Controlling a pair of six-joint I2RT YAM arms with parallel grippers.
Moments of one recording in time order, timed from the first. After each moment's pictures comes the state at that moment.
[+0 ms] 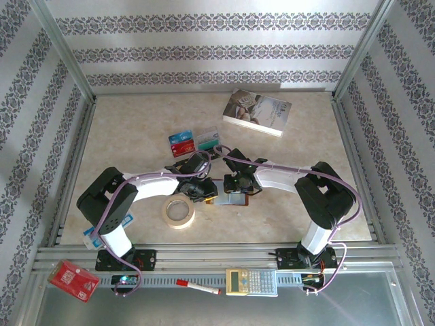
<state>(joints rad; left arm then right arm) -0.70 1.71 0.88 -0.25 0.35 -0.99 0.69 1.74 0.93 -0.42 -0.09 0.63</state>
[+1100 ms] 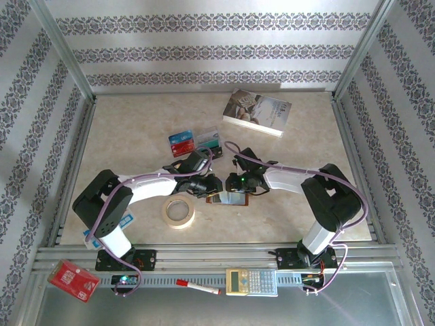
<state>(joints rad) -0.70 1.67 0.88 -0.15 0.39 -0.95 0.59 1.67 0.82 -0.26 -0.30 0.64</state>
